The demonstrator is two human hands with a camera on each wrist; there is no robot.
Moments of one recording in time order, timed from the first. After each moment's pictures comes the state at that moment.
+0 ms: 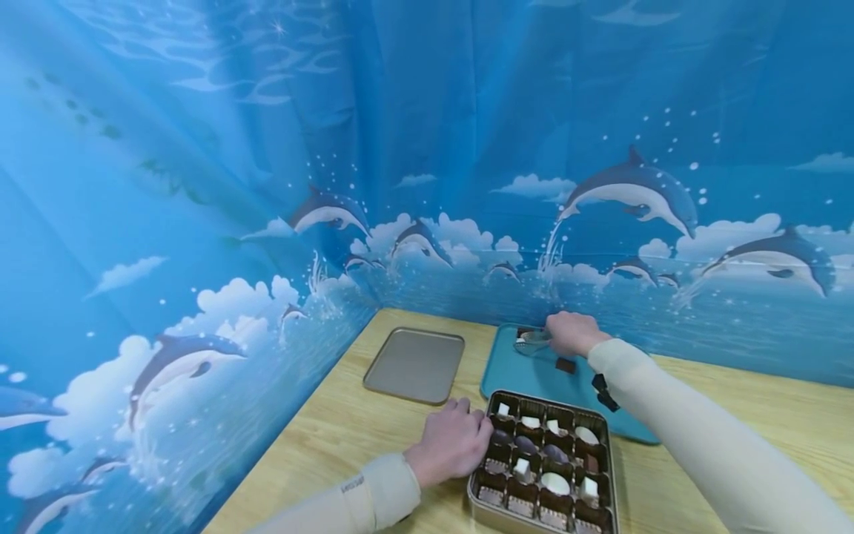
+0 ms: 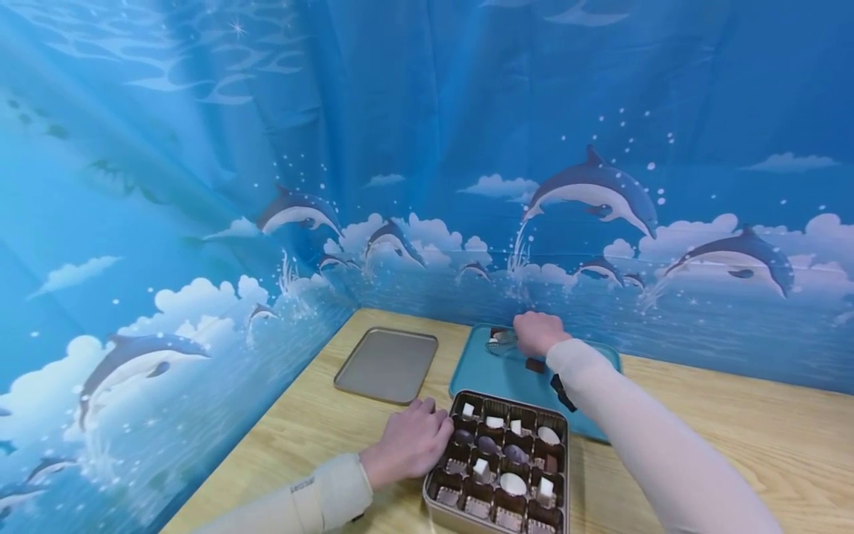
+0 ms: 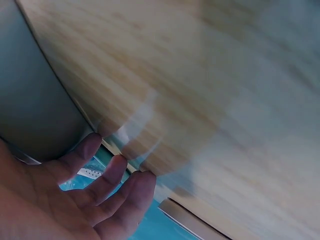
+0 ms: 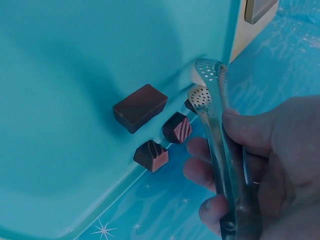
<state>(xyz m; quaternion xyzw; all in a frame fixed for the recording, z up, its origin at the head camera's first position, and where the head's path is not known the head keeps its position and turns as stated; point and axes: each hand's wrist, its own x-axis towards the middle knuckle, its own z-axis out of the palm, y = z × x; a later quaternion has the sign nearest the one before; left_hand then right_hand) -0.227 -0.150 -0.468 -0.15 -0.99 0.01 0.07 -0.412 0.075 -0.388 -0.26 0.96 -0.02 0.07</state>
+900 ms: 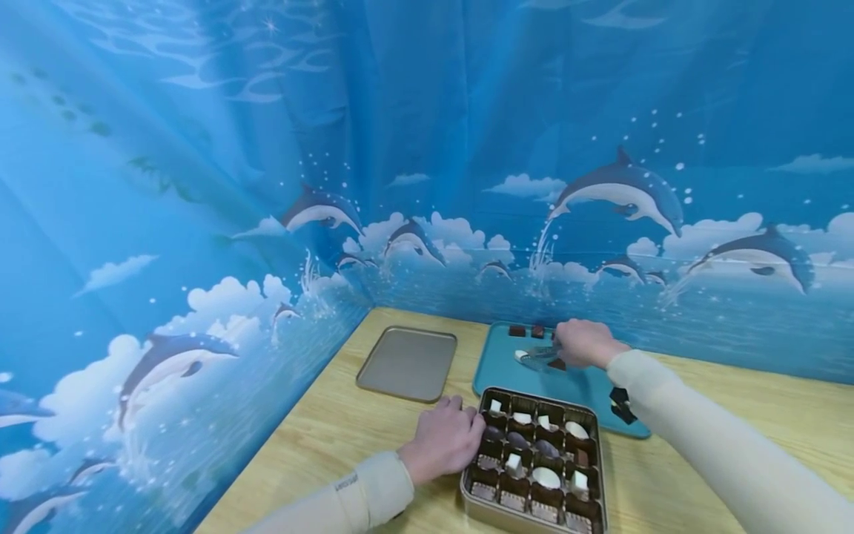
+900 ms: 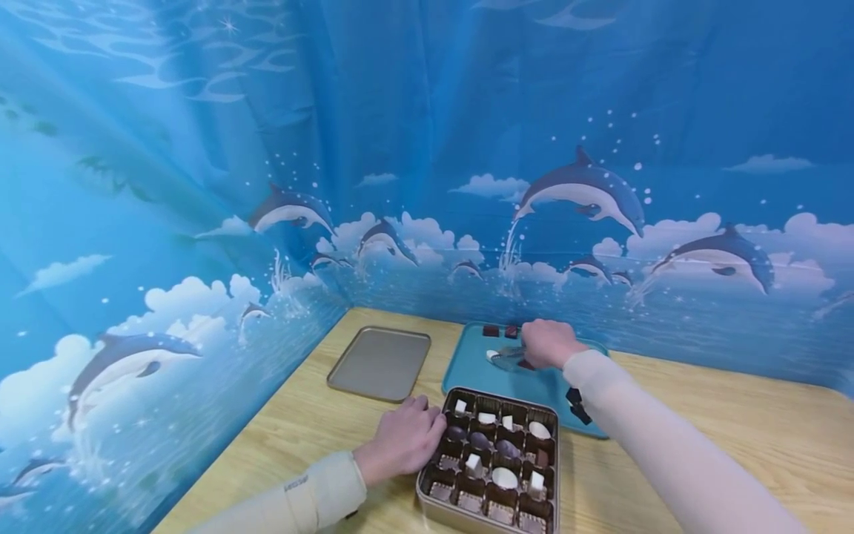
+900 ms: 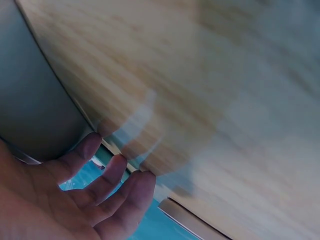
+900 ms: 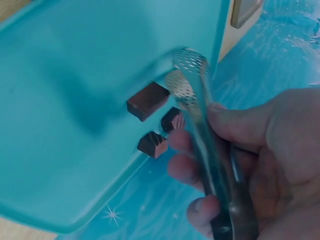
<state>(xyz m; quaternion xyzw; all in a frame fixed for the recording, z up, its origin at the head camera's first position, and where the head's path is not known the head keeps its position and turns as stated) -0.227 -0.148 -0.467 -0.12 -0.99 -0.04 0.05 -0.385 0.103 -0.384 -0.27 0.96 -0.02 0.09</state>
